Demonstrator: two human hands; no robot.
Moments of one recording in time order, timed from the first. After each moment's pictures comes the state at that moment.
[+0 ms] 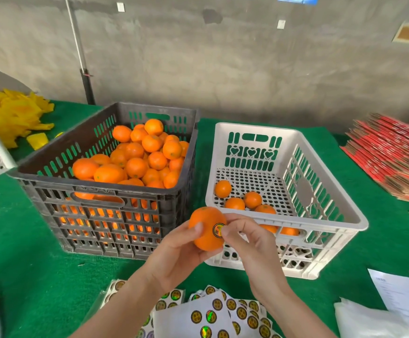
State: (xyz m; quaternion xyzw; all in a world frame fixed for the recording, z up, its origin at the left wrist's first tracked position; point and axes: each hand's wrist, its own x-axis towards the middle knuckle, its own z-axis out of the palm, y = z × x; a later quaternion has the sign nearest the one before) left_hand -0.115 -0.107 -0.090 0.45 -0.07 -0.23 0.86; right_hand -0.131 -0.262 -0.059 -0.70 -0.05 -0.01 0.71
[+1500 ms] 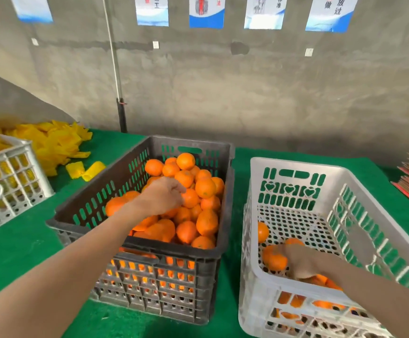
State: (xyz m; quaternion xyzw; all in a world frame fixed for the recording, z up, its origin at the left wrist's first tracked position) left_hand 0.052 0.033 -0.006 0.94 -0.01 0.02 0.33; right_hand 0.089 -0.311 -0.109 -0.96 -0.20 0.18 -0.01
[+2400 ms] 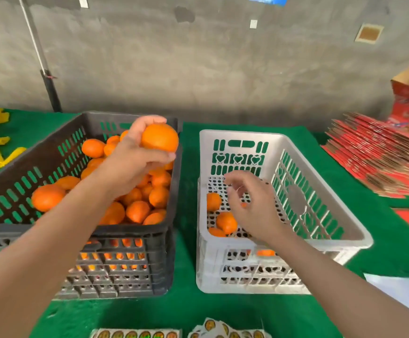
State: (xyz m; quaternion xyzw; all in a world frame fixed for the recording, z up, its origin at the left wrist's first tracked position) left_hand 0.043 -0.039 0.027 0.65 -0.15 0.03 0.74; right_hand 0.011 -0.277 -0.038 -0.82 -0.28 -0.34 0.37
